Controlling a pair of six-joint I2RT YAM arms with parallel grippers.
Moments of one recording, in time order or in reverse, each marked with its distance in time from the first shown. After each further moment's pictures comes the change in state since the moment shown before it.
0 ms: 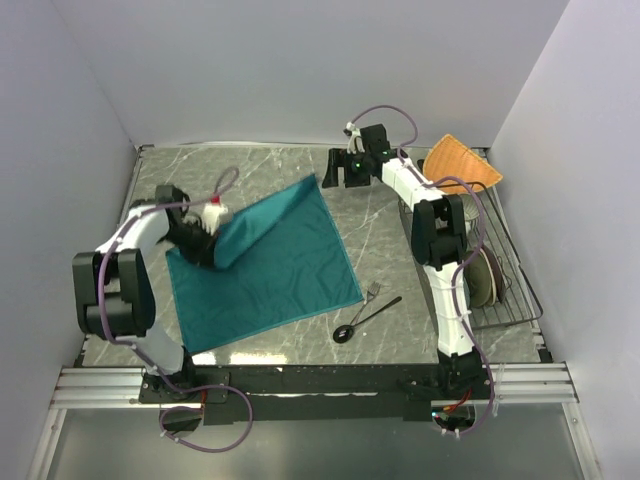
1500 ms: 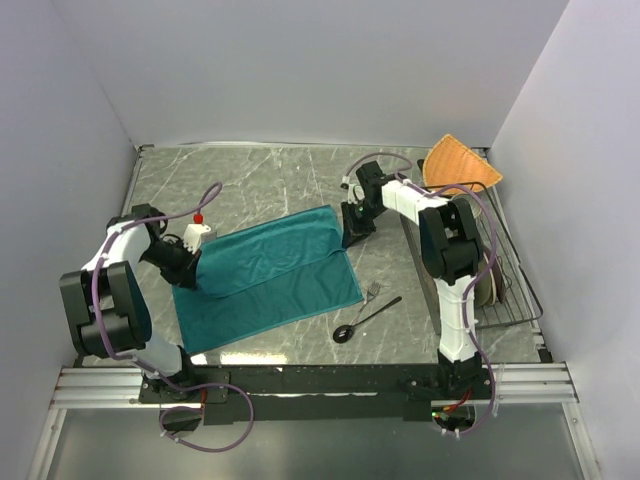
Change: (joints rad) left arm 0.166 -0.119 -0.182 -0.147 -0.013 0.248; right arm 0.062 -0.251 -0.494 -0.255 -0.018 -0.089
